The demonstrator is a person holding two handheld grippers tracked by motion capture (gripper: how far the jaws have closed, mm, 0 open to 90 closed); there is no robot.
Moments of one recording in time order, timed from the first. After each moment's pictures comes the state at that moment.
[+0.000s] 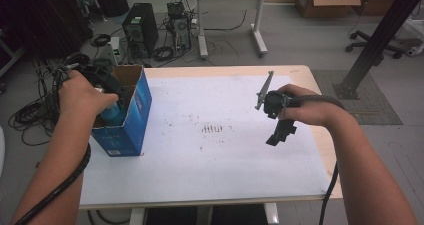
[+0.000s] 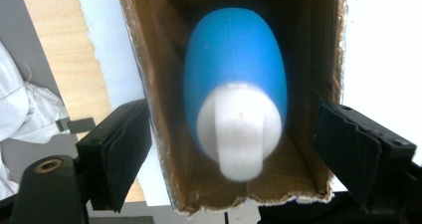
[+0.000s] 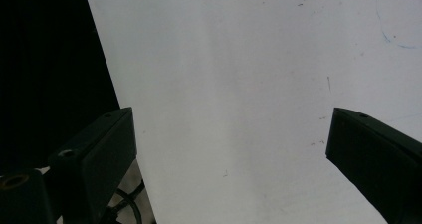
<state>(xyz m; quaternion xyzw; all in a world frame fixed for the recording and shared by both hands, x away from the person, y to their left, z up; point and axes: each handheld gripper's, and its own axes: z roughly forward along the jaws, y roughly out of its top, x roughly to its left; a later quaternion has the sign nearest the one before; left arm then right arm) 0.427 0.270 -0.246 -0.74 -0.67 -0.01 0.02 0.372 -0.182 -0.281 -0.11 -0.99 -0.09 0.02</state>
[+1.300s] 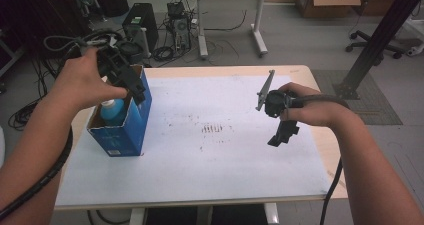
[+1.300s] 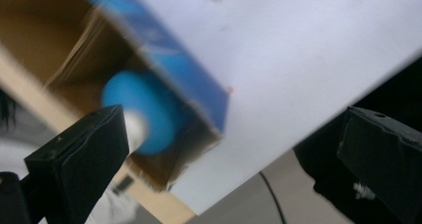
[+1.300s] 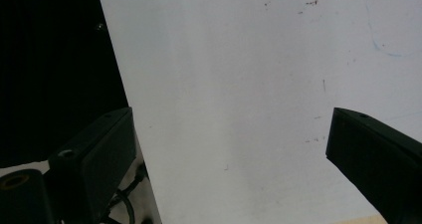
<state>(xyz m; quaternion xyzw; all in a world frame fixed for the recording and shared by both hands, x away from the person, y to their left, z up) 0.386 0.174 -0.169 -0.93 -0.38 -0.02 -0.01 0.359 -0.178 -0.262 -0.09 -0.99 -0.09 0.00</state>
